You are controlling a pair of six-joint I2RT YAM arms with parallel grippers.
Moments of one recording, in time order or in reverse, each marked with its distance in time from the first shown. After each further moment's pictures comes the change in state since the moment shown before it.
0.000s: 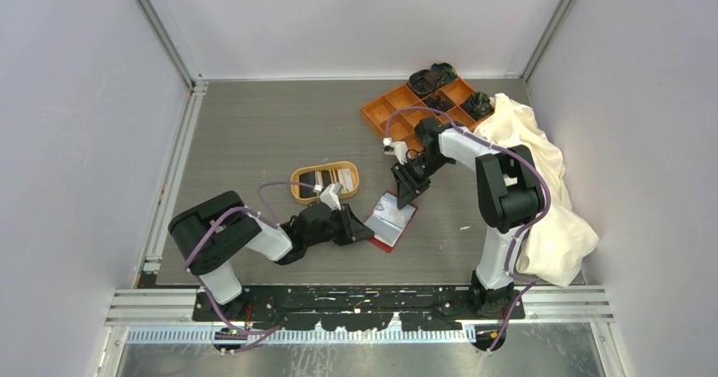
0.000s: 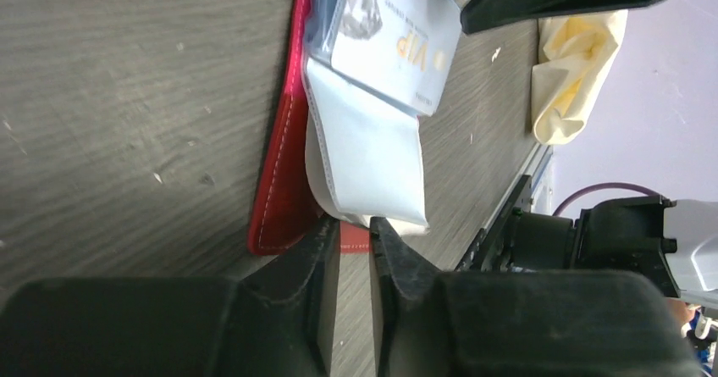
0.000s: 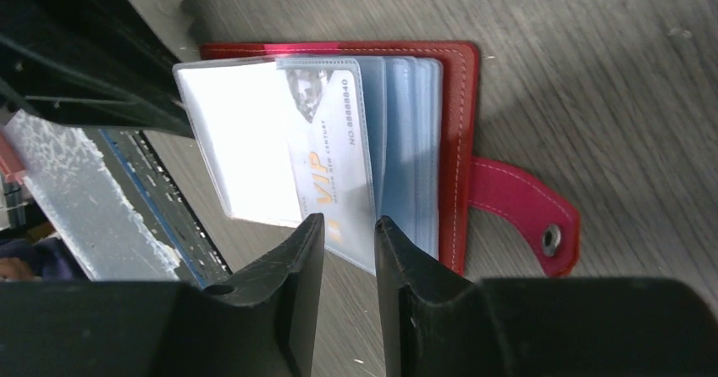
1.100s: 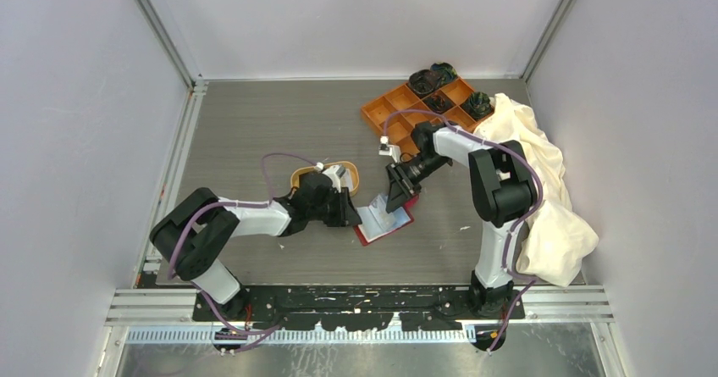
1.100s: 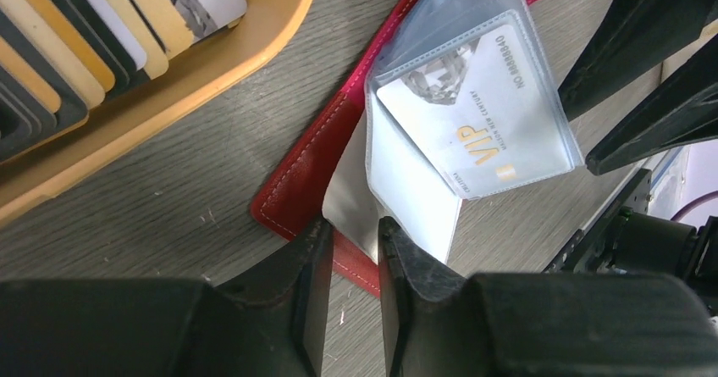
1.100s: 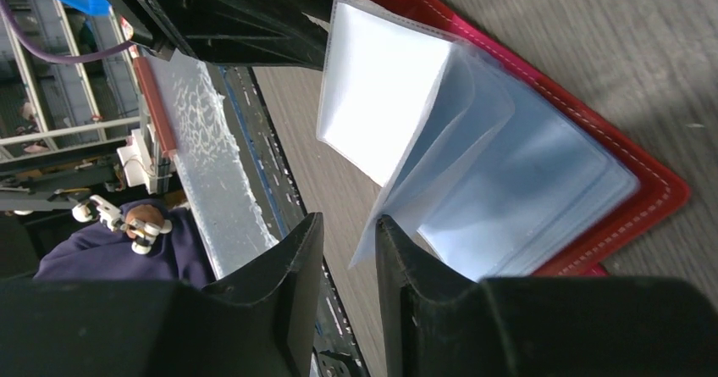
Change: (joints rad) left arm 0.169 -0.090 0.233 -0.584 0.103 0.328; right arm 0.011 0.062 0.043 -0.117 -0.285 0.002
